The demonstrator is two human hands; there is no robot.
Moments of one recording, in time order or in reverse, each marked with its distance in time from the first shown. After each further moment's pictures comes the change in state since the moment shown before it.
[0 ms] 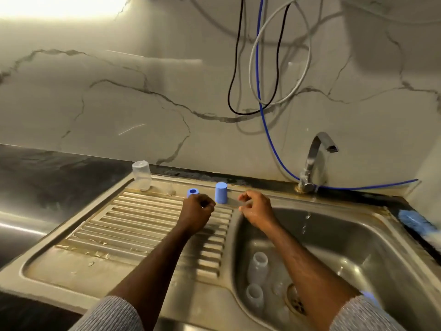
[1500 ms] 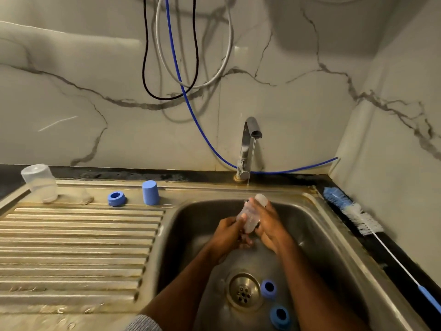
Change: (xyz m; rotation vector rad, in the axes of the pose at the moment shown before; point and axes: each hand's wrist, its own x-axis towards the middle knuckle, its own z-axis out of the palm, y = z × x) left_hand -0.049 0.082 0.224 -0.777 -0.708 -0.270; right_hand -0.048 0.128 -0.120 0.923 0.193 0.599
